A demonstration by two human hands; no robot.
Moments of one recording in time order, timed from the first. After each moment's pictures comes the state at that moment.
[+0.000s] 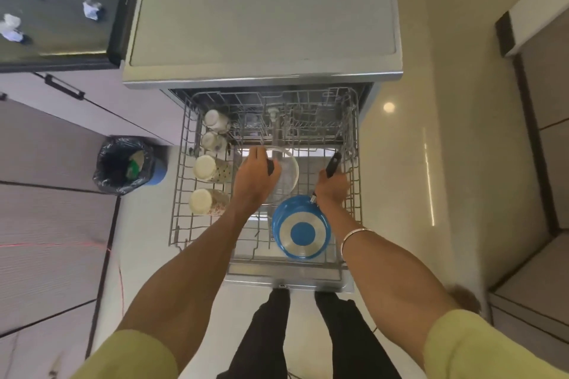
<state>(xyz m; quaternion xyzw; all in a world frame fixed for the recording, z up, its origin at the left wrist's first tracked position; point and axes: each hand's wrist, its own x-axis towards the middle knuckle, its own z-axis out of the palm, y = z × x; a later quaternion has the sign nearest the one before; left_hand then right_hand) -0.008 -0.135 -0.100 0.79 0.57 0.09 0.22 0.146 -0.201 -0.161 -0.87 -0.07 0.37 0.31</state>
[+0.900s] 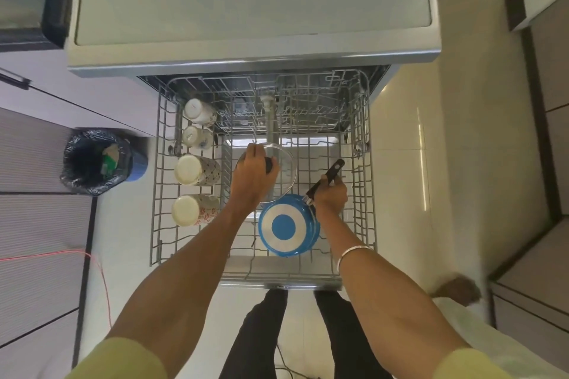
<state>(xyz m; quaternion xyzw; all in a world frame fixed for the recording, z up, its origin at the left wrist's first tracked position) -0.010 -0.099 -0.183 0.81 0.54 0.07 0.22 0.129 -0.192 -0.232 -0.86 0.02 0.36 0.35</state>
